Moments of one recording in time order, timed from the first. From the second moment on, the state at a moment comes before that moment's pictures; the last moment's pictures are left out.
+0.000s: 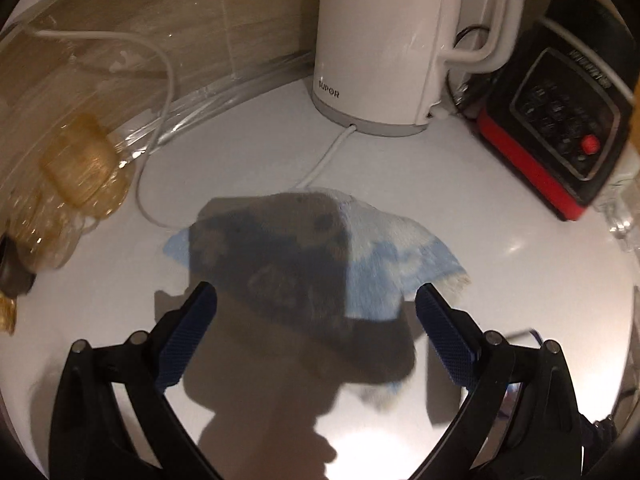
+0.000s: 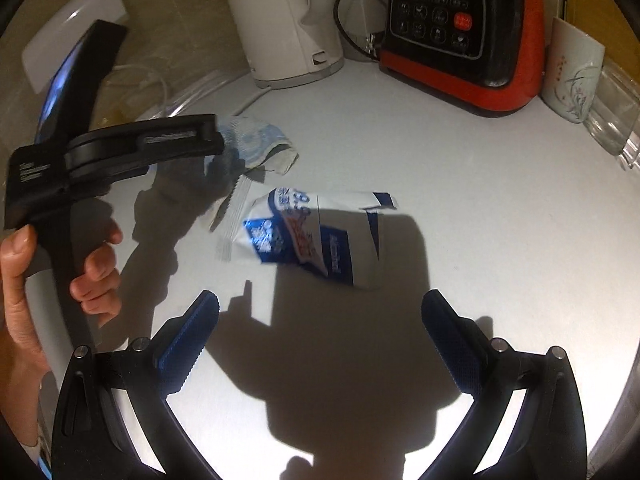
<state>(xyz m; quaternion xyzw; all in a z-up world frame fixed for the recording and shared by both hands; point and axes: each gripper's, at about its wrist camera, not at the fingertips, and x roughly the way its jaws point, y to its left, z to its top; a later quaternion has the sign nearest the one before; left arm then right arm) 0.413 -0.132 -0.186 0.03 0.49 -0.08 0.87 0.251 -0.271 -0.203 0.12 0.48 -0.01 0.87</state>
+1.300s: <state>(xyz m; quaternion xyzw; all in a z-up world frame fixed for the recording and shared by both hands) 0.301 -0.102 -0.146 0.06 0.45 -0.12 0.88 0.228 -0.258 -0.180 0.09 0.47 -0.01 0.88</state>
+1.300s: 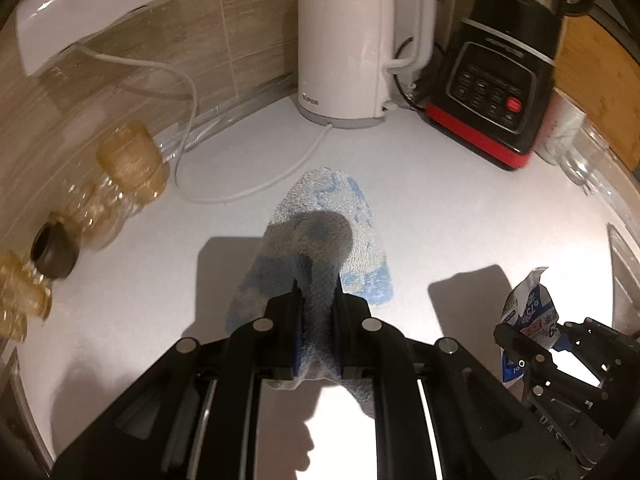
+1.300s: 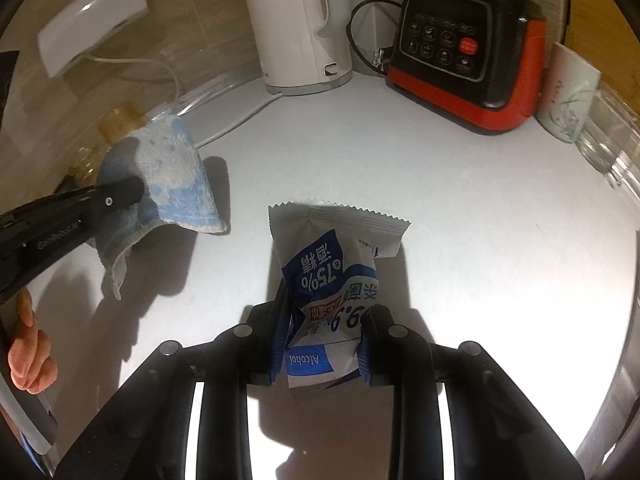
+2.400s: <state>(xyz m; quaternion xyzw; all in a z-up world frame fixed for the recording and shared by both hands) 0.018 -0.090 -0.138 0.04 0.49 -0.14 0.86 -0.057 -0.235 -0.149 0.09 0.48 0.06 0.87</state>
